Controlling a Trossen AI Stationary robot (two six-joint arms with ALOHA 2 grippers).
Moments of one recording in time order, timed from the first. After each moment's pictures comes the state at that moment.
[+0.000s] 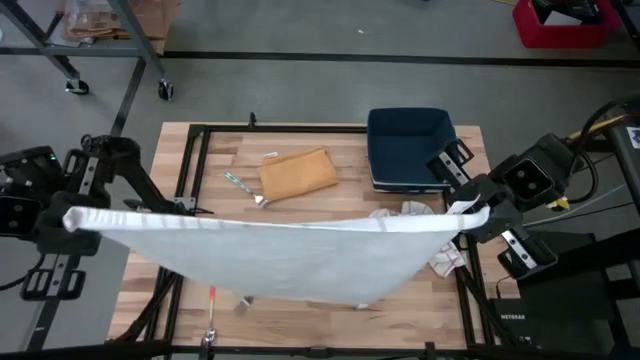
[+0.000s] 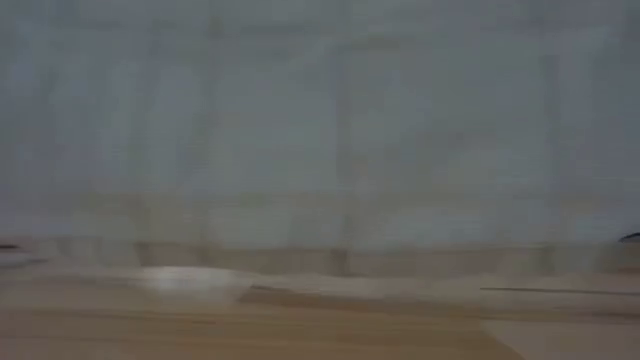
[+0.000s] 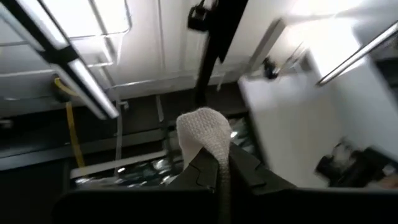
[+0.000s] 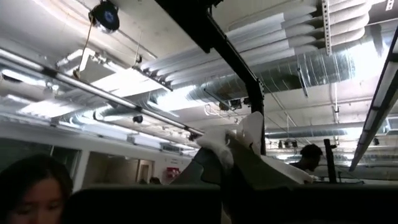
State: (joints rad) left arm -1.20 1.23 1.69 0.51 -0.66 0.97; right arm 0.56 1.41 1.87 0.29 -0.08 -0.04
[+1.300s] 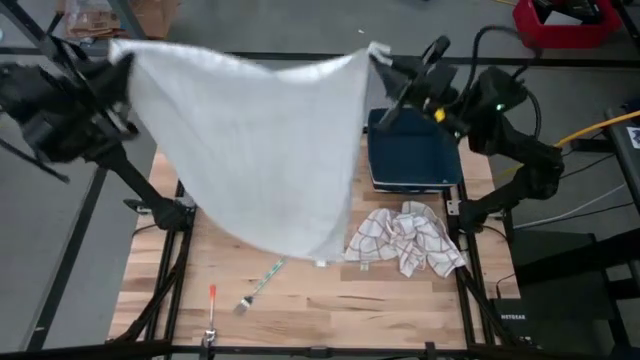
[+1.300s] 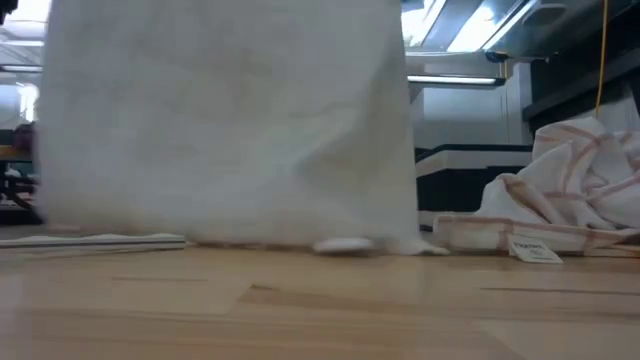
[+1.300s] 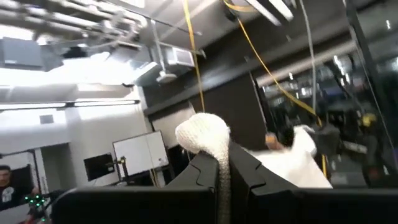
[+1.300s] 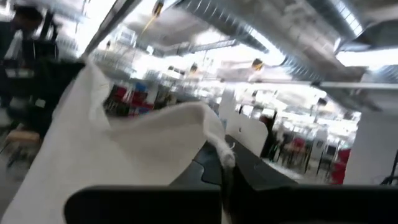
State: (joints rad) left arm -0.82 0.96 1.69 0.52 -1.13 1.45; right arm -0.10 1.39 1.87 -0.01 0.35 -0.45
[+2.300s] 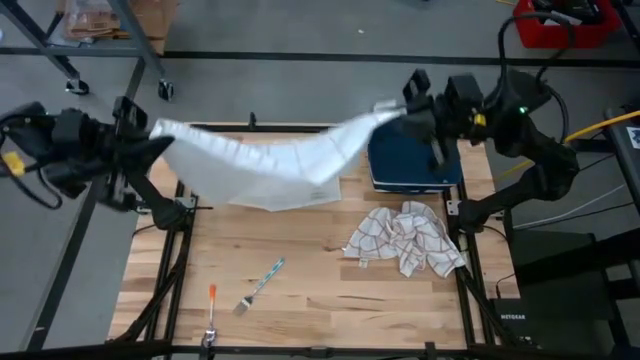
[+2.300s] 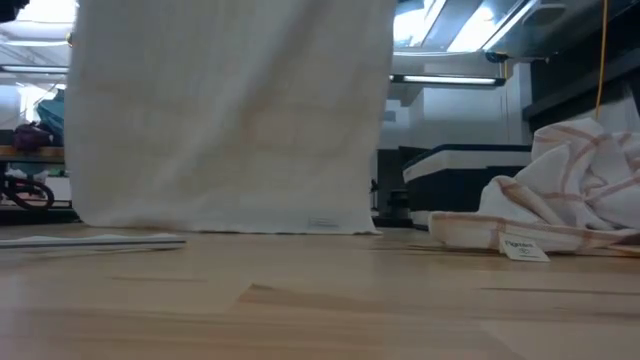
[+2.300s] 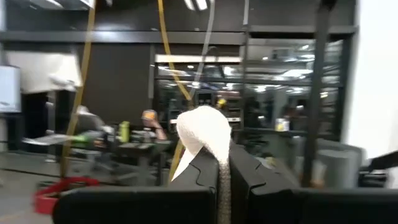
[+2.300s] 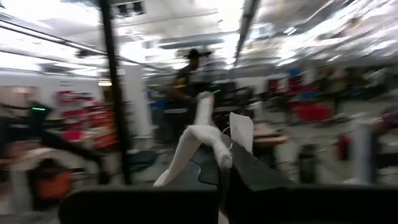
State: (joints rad) left arm -0.96 1.03 1.68 -0.02 -1.07 0.46; right arm -0.02 1.30 1.87 -0.24 -0.18 0.15
